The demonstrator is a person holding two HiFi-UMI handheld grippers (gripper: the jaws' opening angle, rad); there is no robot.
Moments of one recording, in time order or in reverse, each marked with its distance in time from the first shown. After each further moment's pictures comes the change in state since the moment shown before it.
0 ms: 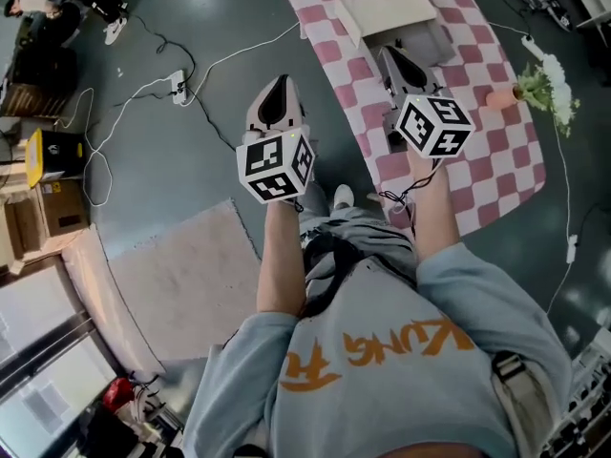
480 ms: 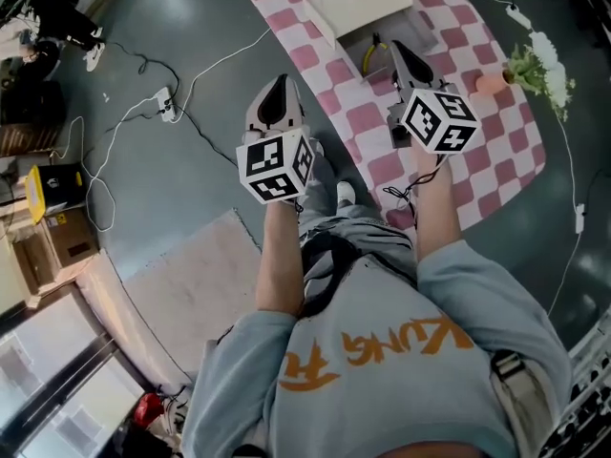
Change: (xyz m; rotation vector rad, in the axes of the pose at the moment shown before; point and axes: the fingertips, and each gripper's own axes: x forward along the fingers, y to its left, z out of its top) left arm 0.062 -0.038 -0.016 0.047 0.065 -0.103; right arm -0.005 -0.081 0.004 0.060 -0.028 -0.145
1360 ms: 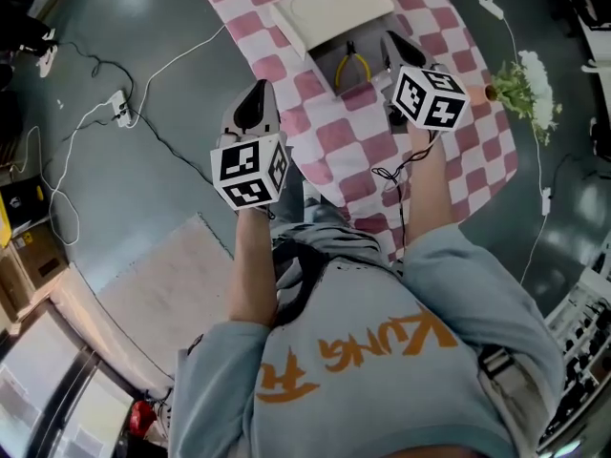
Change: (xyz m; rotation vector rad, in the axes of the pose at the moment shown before) left arm 0.078 0.013 -0.036 -0.034 0.135 -0.071; right arm 0.076 -0.095 -0.015 -0.122 0.219 -0.154
